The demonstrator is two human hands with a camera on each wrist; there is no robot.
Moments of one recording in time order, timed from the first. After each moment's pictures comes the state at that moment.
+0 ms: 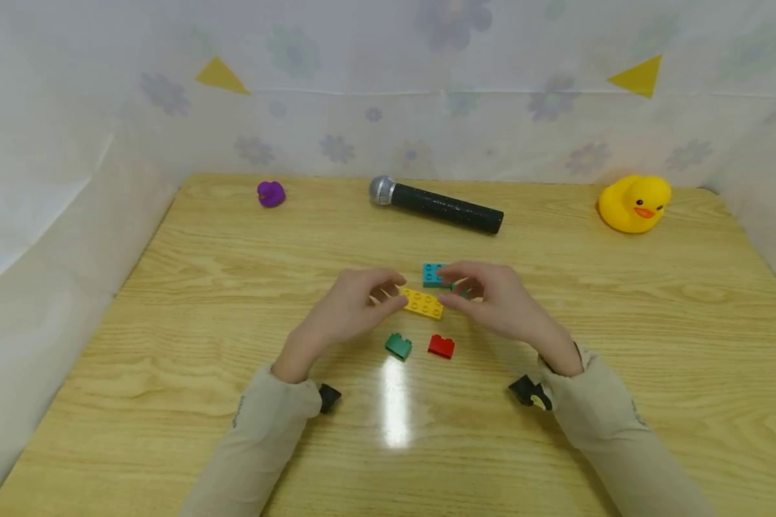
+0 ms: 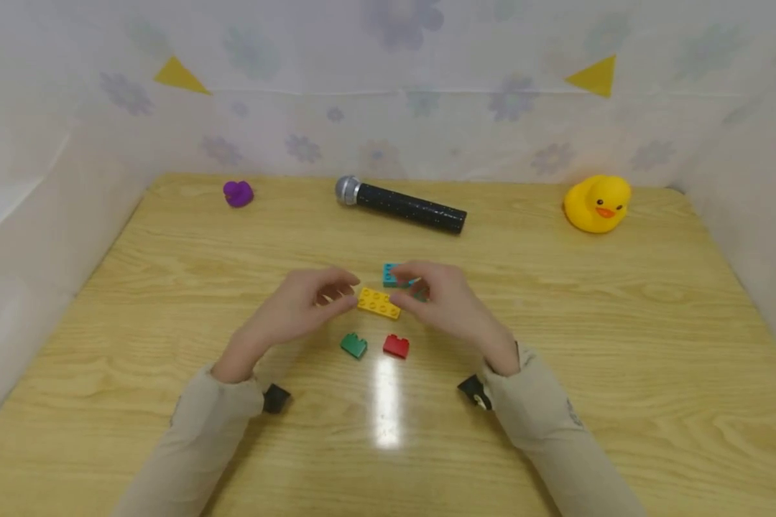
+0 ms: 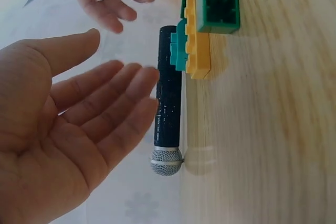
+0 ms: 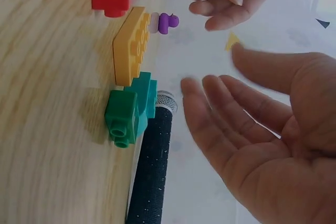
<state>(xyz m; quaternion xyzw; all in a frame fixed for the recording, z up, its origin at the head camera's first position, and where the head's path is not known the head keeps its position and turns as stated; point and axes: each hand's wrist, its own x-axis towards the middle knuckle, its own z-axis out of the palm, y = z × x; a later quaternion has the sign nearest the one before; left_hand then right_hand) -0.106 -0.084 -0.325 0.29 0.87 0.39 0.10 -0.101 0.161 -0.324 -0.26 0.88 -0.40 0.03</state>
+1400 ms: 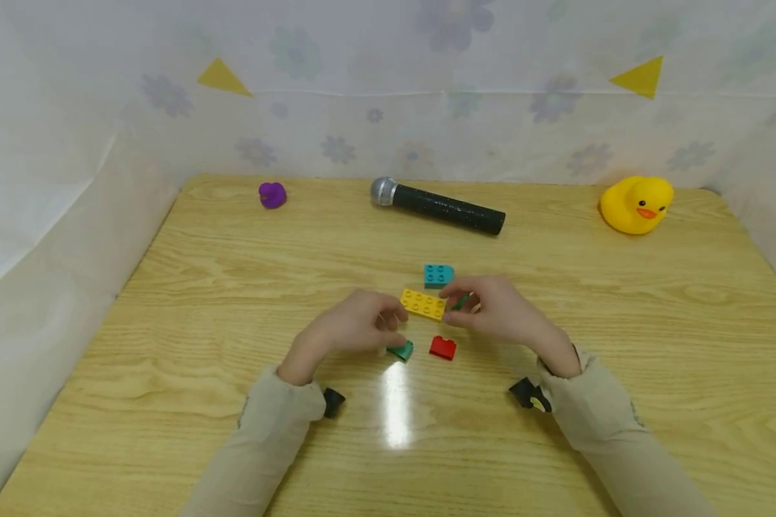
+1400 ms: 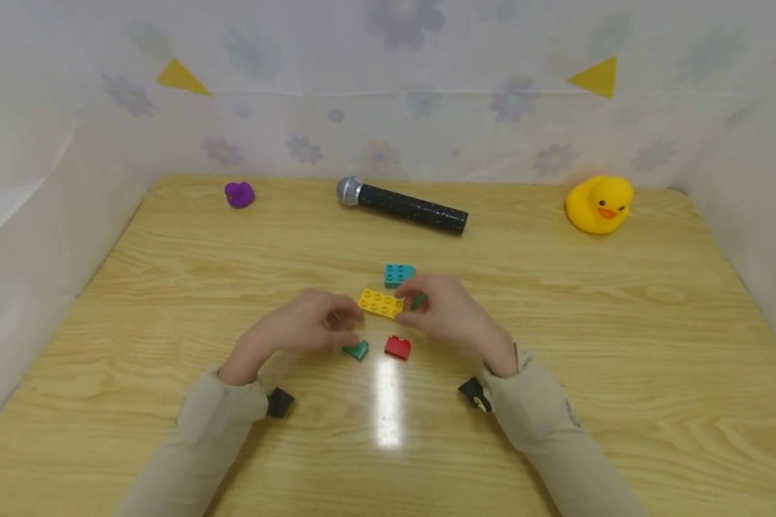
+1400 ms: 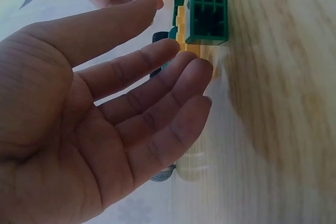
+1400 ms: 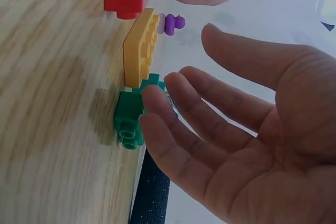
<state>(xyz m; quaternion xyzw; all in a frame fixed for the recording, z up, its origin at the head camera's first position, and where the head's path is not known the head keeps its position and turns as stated) -0.101 -0.082 -0.326 0.29 0.87 0.33 0.24 -0.104 0.163 -0.330 -0.27 0.89 -0.35 0.12</state>
